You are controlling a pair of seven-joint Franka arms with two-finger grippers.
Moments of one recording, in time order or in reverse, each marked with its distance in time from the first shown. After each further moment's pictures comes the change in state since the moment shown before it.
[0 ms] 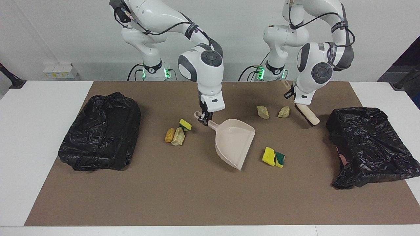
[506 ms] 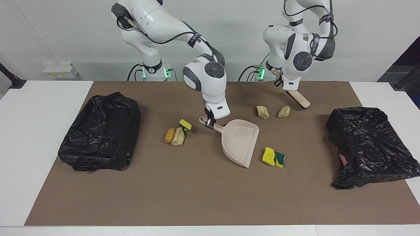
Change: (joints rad) left arm -0.043 -0.209 -0.088 -0.245 -0.080 0.011 -0.150; right arm 0.029 0.058 0.002 -0.007 0.000 0.060 -0.017
